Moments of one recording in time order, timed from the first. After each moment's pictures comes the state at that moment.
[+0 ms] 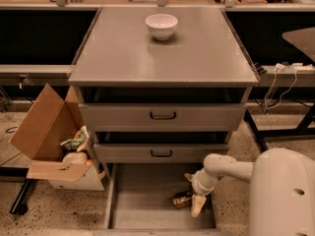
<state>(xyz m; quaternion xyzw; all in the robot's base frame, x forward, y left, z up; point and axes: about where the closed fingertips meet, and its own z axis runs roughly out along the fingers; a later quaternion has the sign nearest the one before) 0.534 -0.171 0.262 -0.70 0.69 0.15 0.13</state>
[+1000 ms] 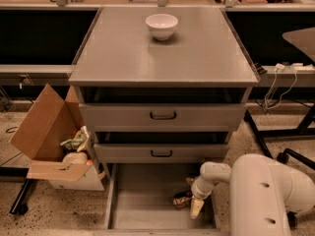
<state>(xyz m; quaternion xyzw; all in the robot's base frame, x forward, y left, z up) 0.554 -0.185 0.177 -0.69 0.71 0.12 0.11</state>
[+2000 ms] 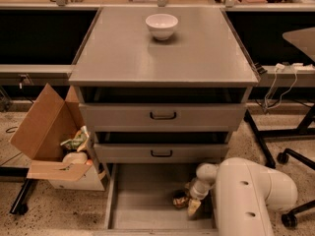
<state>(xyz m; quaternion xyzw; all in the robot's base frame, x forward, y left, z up) 0.562 -0.186 0.131 -0.69 0.71 0.12 0.08</state>
